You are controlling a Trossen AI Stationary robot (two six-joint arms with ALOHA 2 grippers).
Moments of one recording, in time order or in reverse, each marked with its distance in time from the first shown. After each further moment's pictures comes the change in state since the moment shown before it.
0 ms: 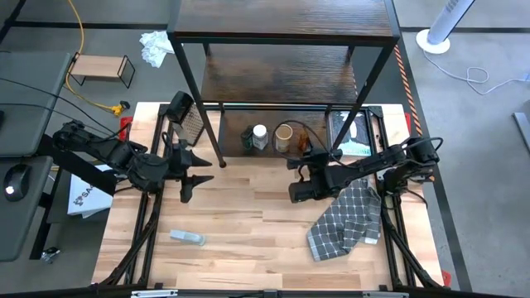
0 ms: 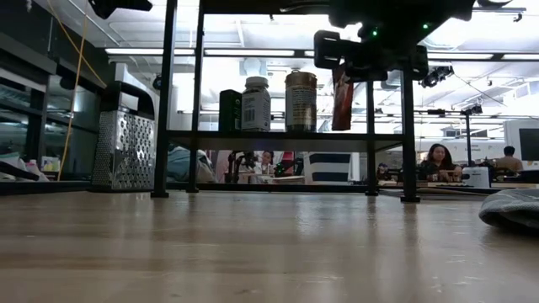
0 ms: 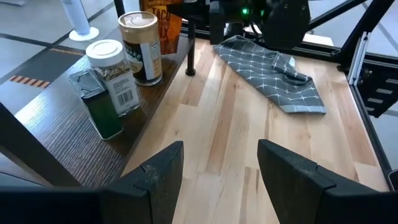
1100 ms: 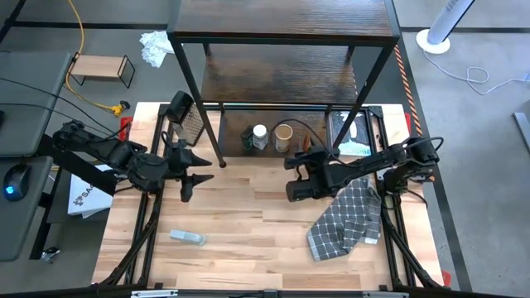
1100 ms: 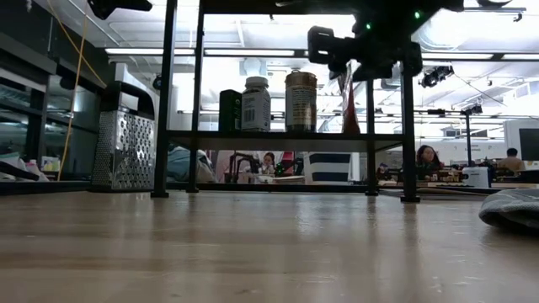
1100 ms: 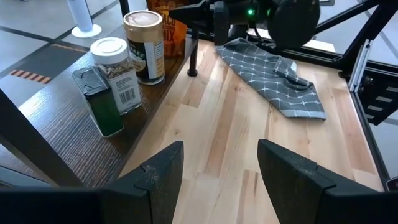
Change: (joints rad) left arm 0.000 -0.001 0.000 0.000 -0.012 -0.036; right arm -0.006 0.000 0.030 0.041 -0.039 -0.046
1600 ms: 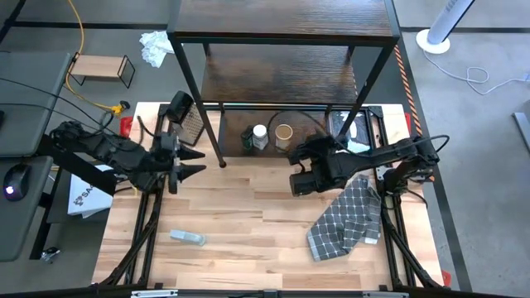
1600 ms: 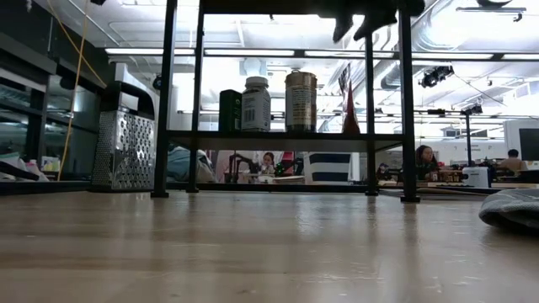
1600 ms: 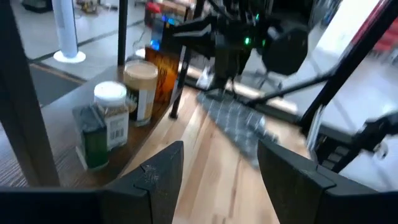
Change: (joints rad) left arm 0.000 -0.124 0.000 0.110 -0.003 -0.026; right arm 0.006 -0.001 0.354 -0.541 -0.120 -0.066
